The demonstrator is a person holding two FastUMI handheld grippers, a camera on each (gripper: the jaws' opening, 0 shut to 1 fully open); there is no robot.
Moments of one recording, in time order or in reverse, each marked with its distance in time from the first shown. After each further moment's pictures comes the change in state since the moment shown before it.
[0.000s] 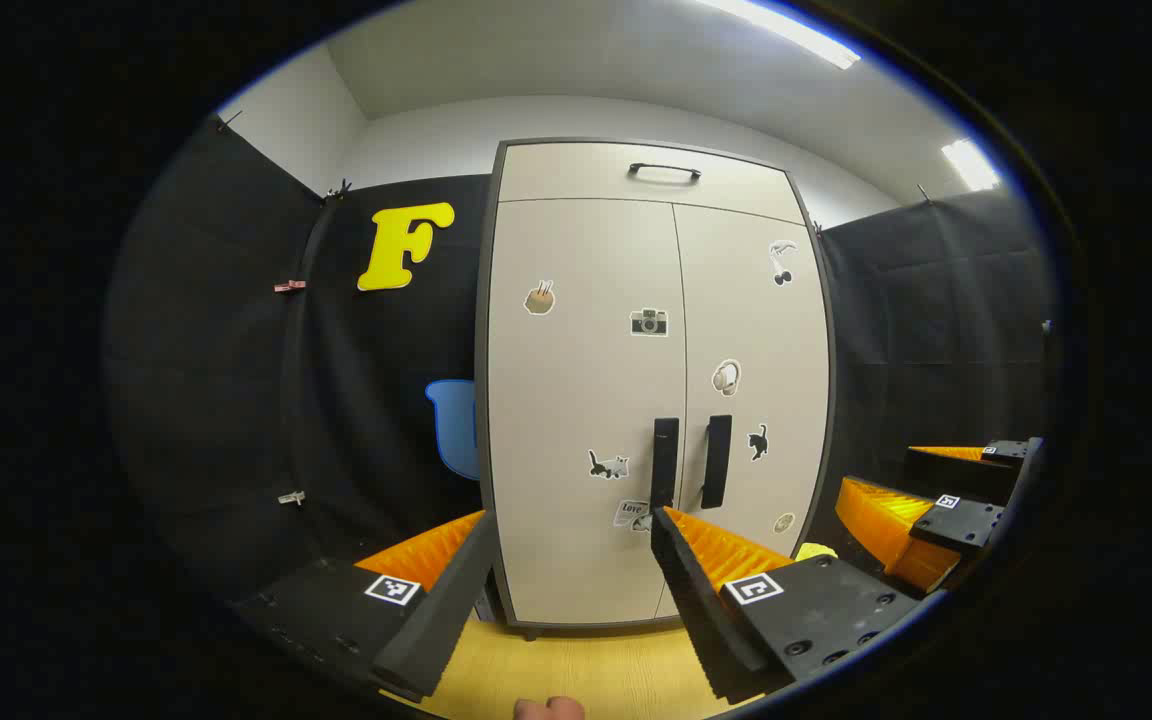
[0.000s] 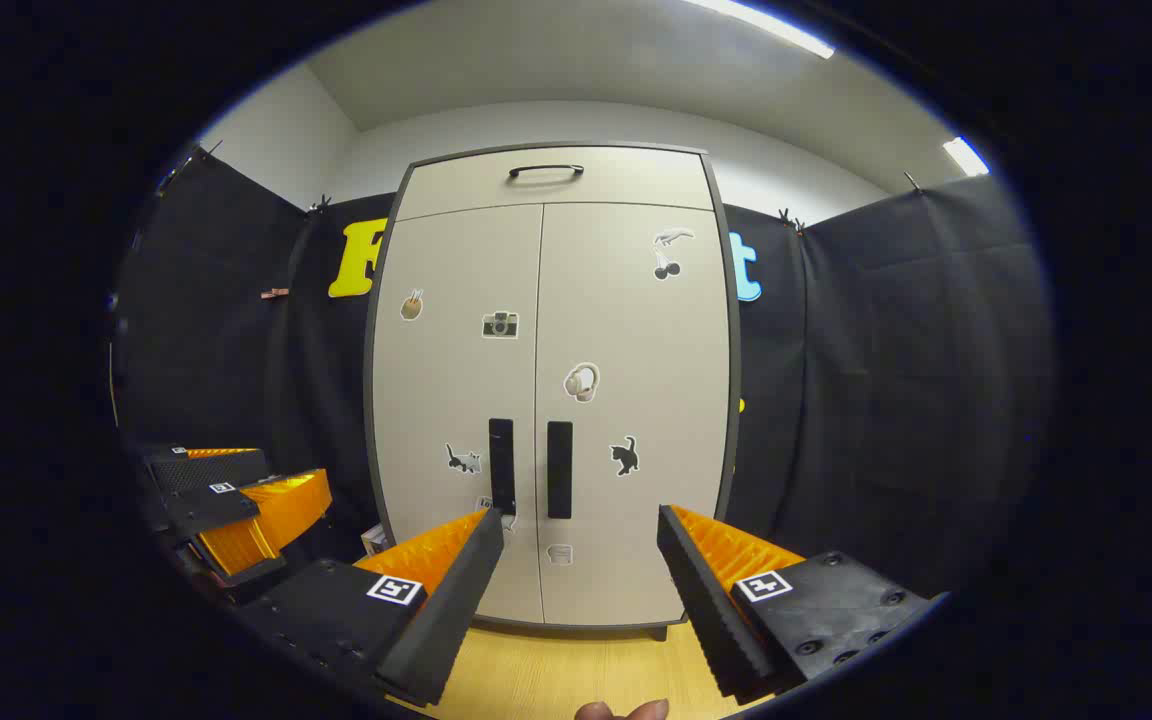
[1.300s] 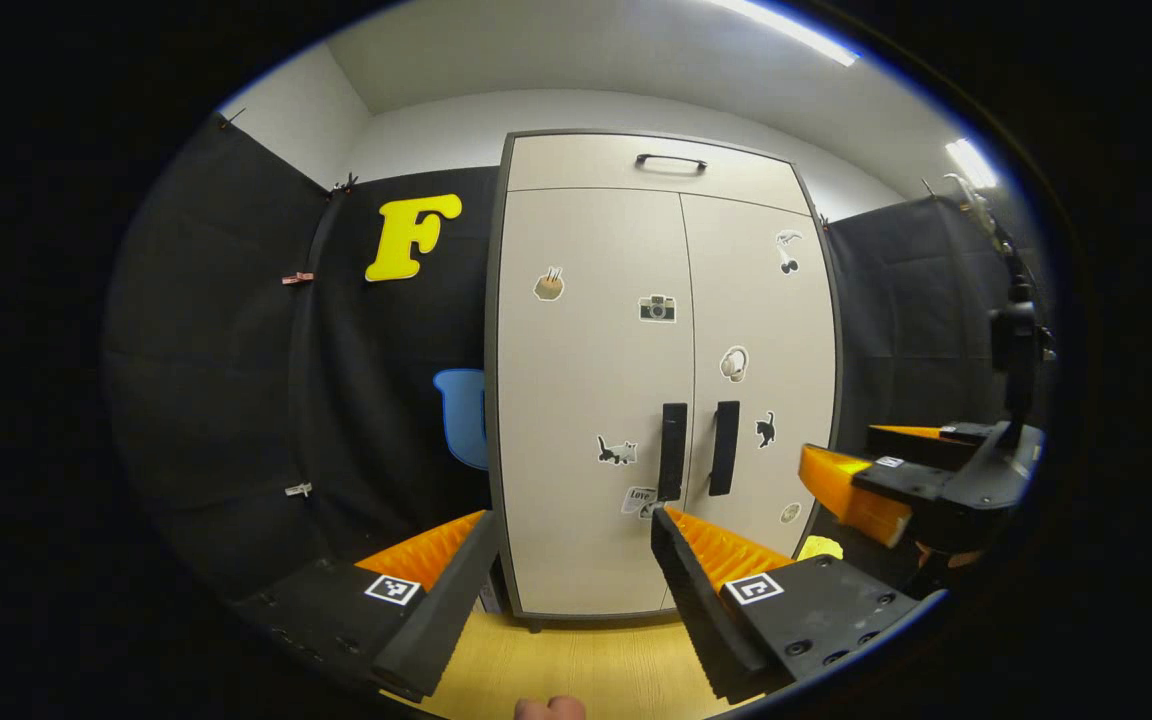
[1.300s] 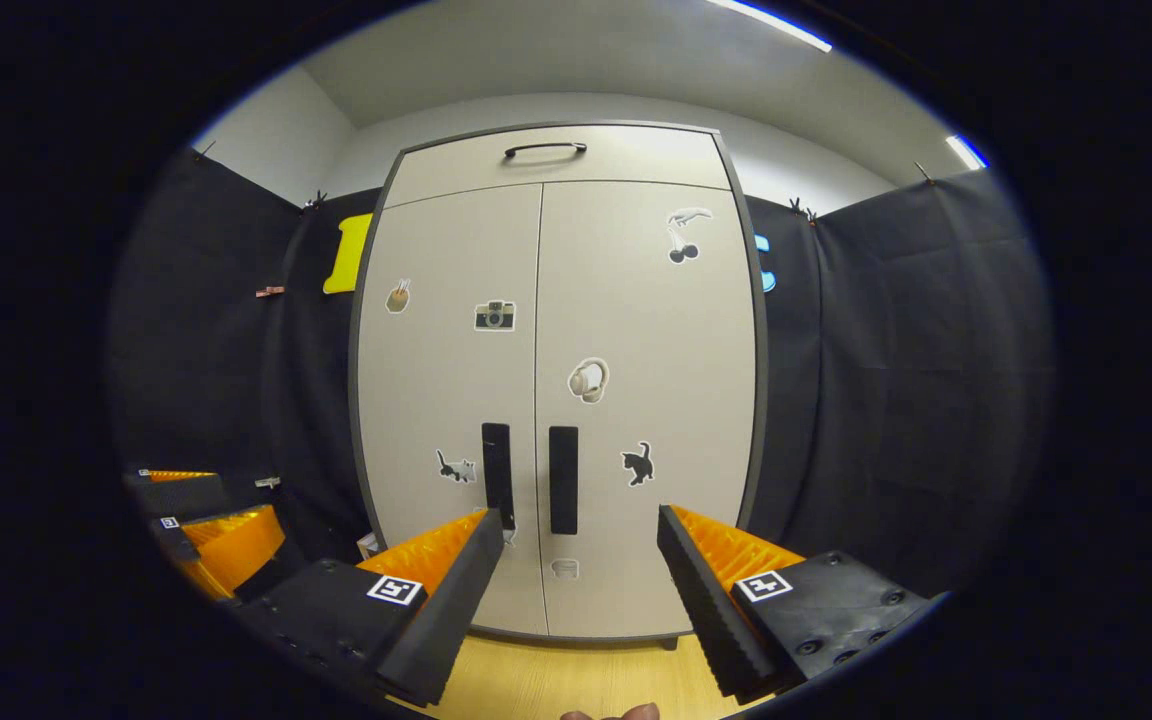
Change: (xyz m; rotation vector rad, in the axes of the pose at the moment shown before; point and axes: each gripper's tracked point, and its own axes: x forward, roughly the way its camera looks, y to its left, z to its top) left arm -0.005 0.004 -0.017 -0.012 0.029 0.018; right arm 0.074 0.009 -0.007 -0.007 0.009 0.021
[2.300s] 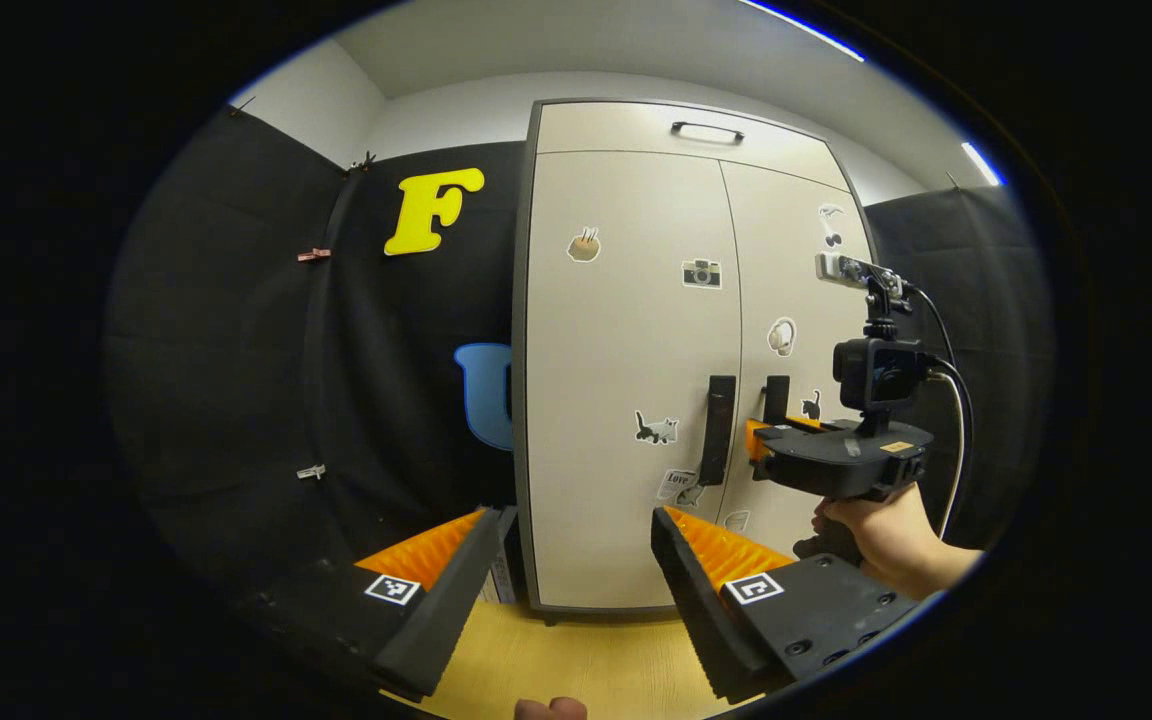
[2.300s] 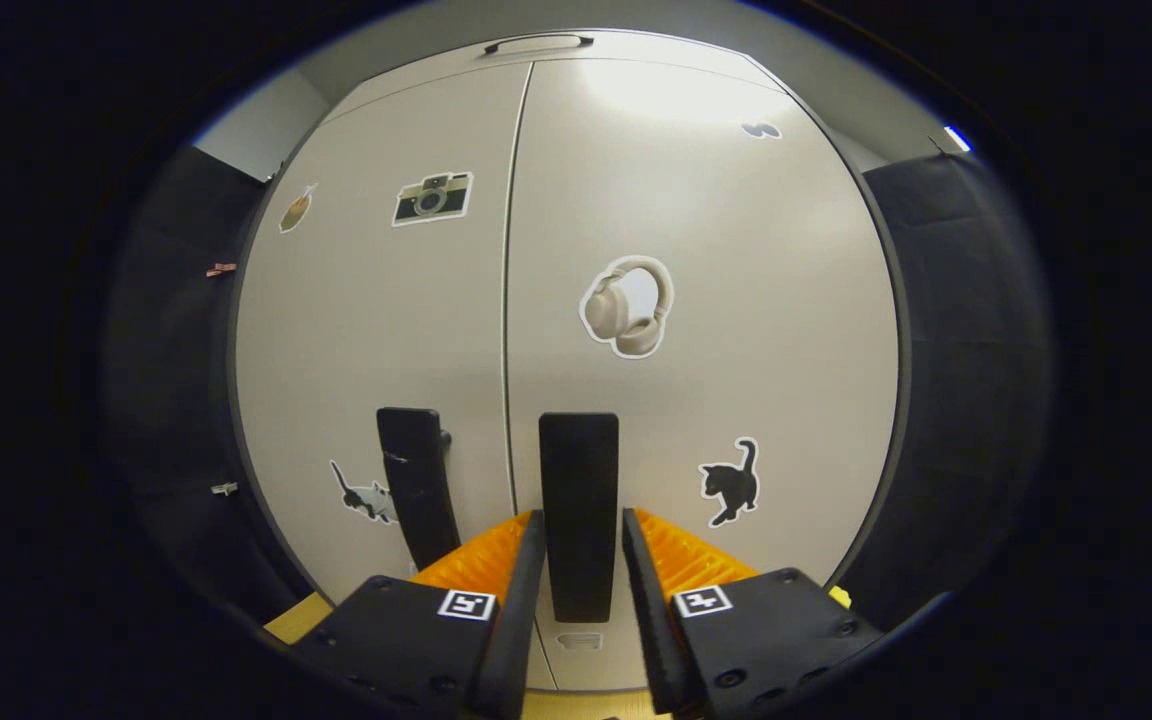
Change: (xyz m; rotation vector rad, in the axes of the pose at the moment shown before) left arm 0.035 0.031 -0.027 -0.018 0.058 0.061; right arm 0.175 0.015 -0.062 0.035 0.050 -0.052
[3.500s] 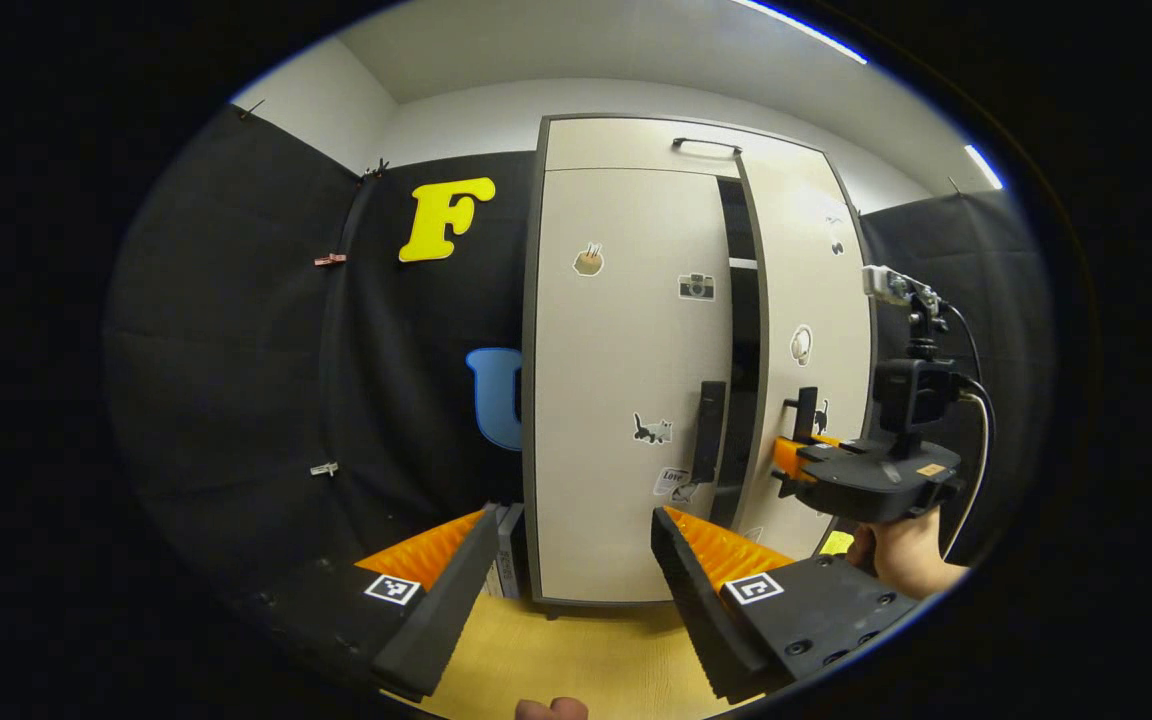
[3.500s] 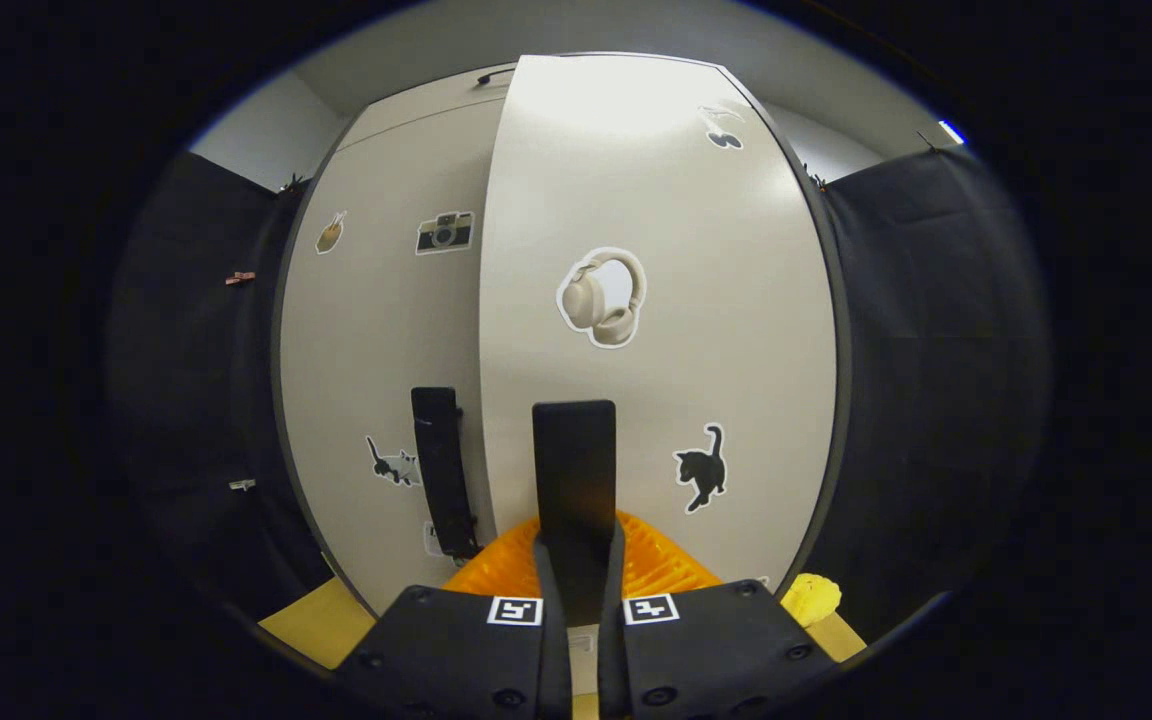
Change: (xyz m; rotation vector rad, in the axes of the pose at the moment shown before) left arm -0.039 -0.009 0.004 -0.008 -0.021 0.021; right arm -0.036 -0.013 0.005 0.003 -0.016 0.069
